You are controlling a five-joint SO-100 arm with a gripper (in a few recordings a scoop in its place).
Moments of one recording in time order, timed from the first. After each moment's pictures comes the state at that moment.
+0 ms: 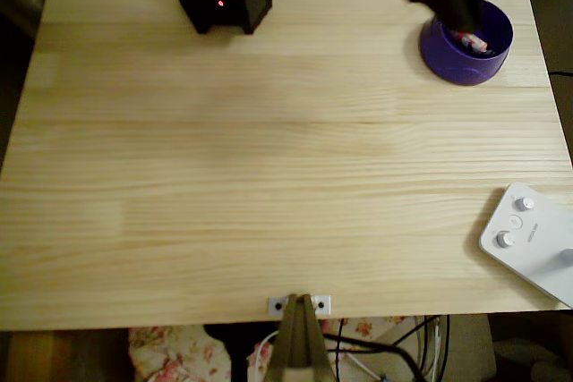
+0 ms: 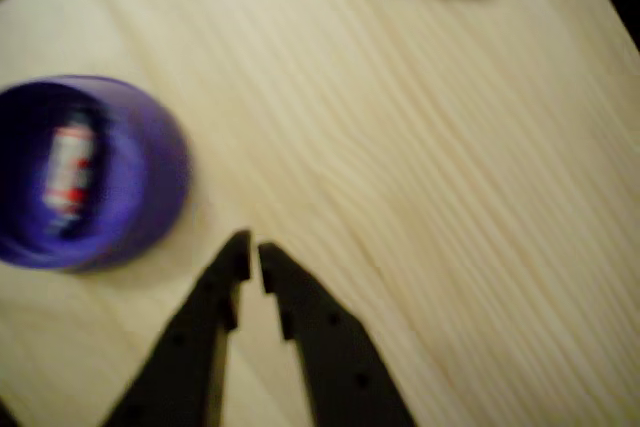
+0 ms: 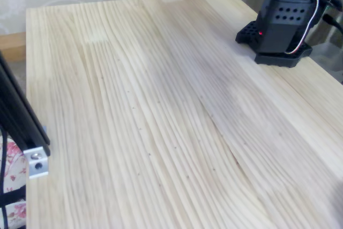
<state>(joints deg) -53.7 124.6 115.3 48.9 6.7</state>
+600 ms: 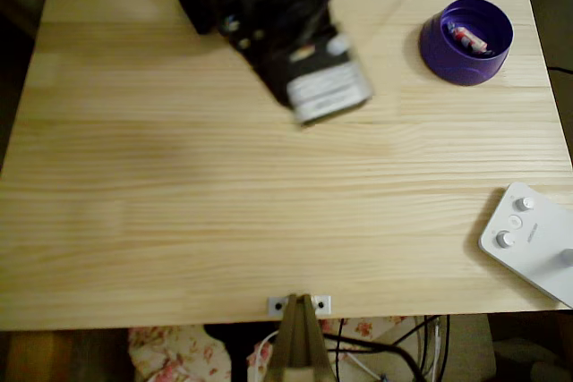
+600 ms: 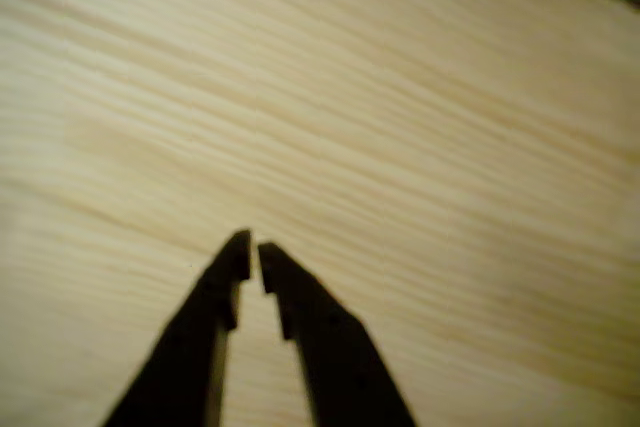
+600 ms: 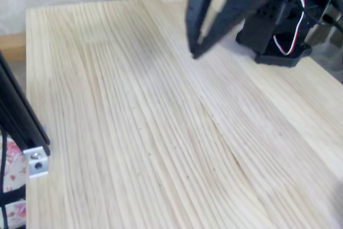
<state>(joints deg) -18.8 143.4 133.2 53.9 6.0</state>
